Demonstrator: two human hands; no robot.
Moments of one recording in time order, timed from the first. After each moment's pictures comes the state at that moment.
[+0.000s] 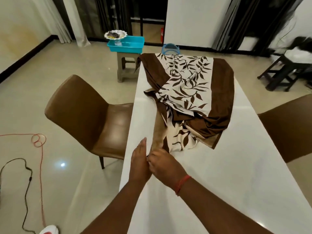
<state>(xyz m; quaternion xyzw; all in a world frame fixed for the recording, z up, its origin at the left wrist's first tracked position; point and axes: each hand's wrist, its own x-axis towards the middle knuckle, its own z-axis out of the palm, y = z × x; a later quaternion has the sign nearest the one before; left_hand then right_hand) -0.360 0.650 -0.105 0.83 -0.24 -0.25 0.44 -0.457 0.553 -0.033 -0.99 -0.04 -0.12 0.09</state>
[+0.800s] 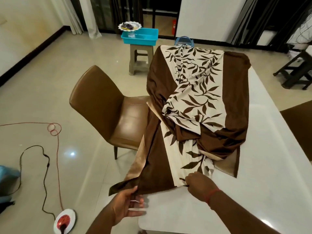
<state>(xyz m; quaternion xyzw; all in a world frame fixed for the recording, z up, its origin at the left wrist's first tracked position) -0.366 0.847 -0.125 0.56 0.22 -0.60 0.53 -0.517 0.560 -0.132 -0.95 0.15 0.27 0.07</state>
